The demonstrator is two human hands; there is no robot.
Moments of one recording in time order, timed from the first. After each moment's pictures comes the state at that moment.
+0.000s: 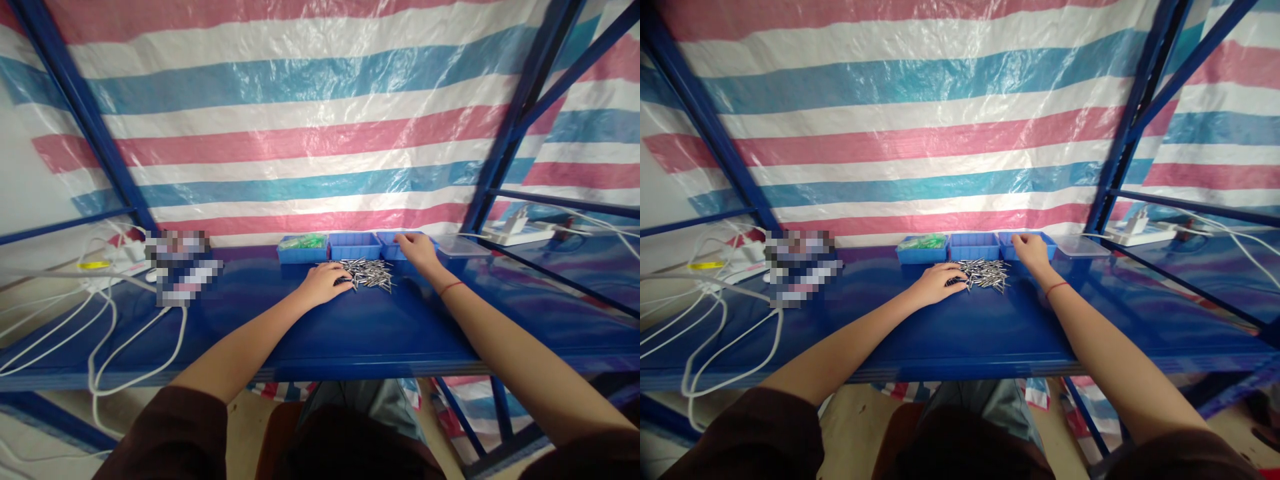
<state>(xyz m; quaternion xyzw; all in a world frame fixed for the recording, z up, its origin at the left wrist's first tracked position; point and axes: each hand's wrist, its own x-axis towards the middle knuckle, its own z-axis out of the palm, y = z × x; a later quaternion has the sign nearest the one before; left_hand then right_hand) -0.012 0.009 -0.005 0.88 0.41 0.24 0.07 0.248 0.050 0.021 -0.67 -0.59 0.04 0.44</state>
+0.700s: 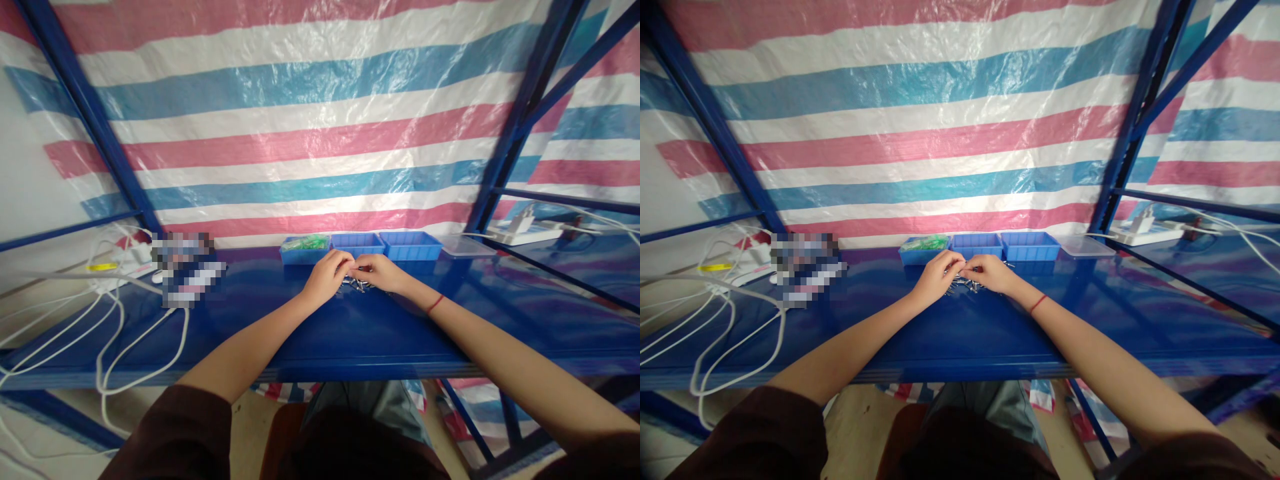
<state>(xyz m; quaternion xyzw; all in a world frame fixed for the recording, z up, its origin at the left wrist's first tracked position) -0.005 -0.002 0.010 0.83 0.33 0.45 0.07 0.176 0.015 0.014 -0.34 -0.87 0.16 0.33</state>
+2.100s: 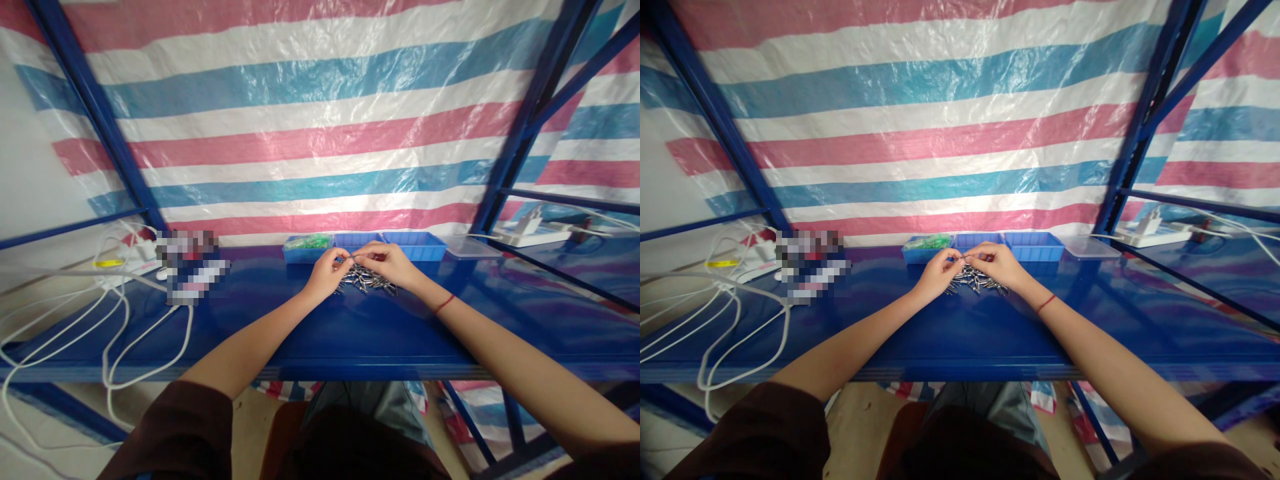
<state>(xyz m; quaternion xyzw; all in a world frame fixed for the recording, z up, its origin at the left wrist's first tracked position) -0.003 0.015 -0.004 0.75 0.34 0.52 0.22 0.175 0.005 0.030 -0.34 -0.80 0.18 0.46</state>
